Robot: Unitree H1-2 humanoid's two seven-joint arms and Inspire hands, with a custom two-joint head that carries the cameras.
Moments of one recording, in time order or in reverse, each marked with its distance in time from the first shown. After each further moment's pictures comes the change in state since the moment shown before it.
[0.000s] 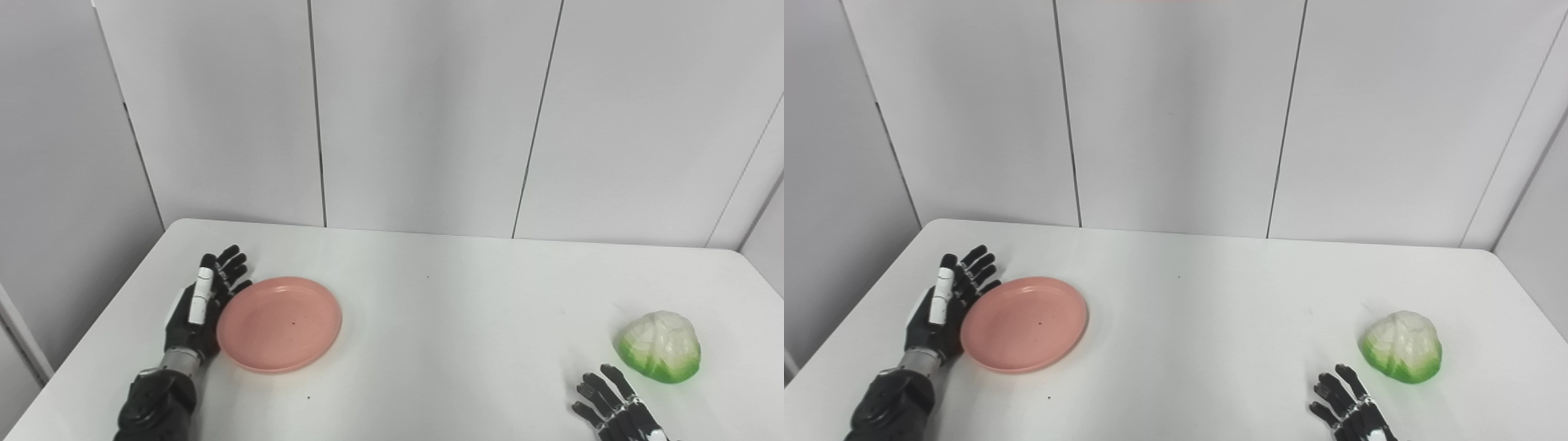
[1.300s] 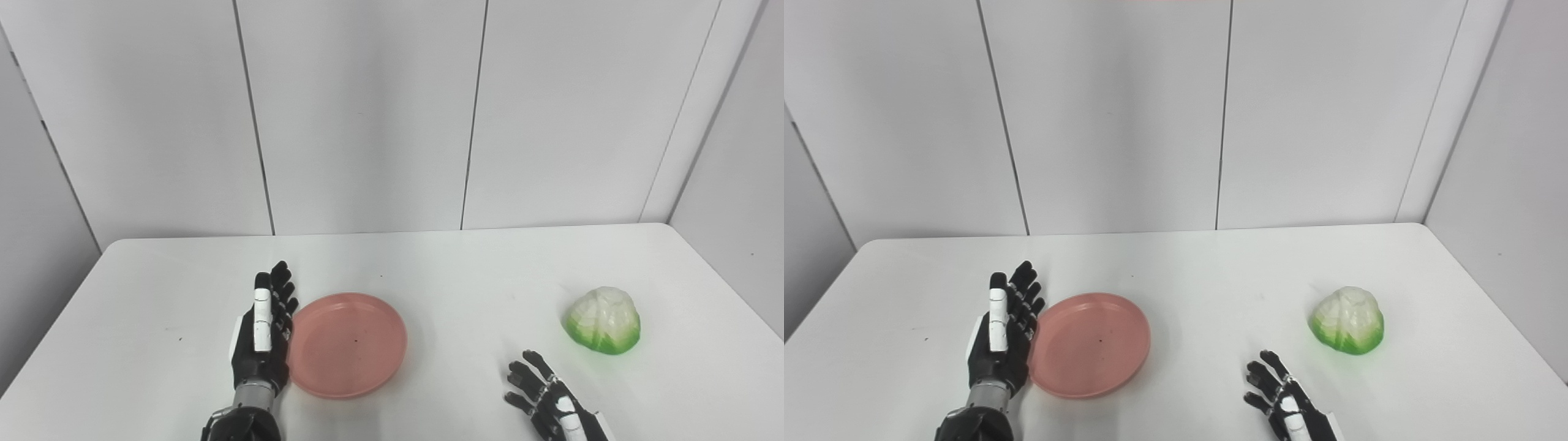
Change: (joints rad) left arm 0.097 -0.346 -0.145 -0.370 0.098 0.181 0.239; right arm 0.016 0.028 0.106 -0.107 -0.089 0.140 -0.129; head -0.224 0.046
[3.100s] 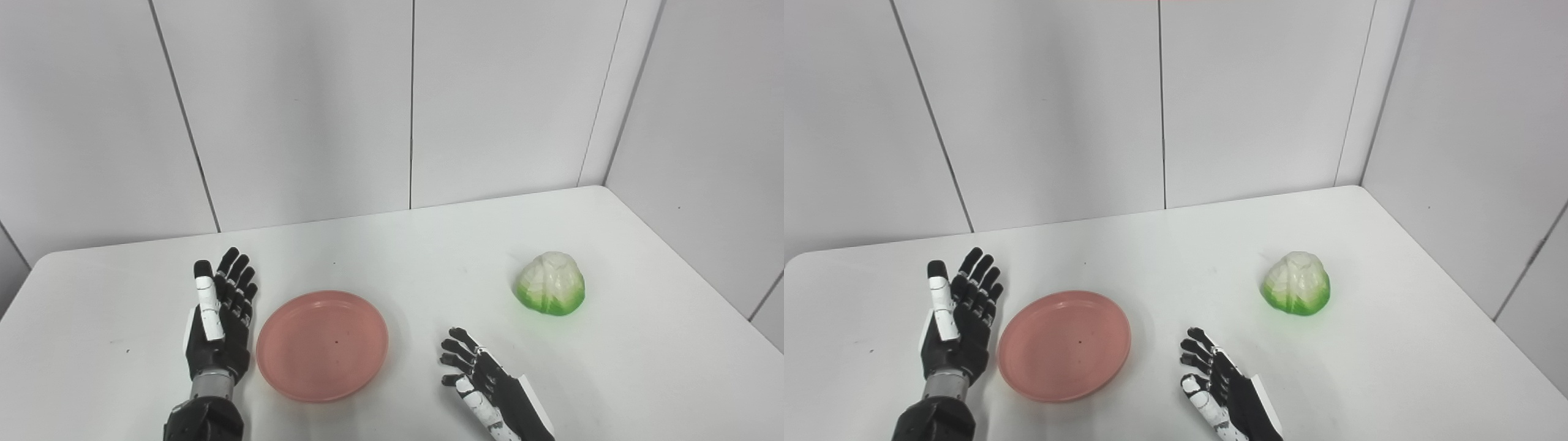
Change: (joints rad) left arm -0.054 0.022 0.029 0.013 -0.064 0.039 -0.023; right arm -0.013 0.017 0.110 -0.013 -0.227 -0.042 -0.129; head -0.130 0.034
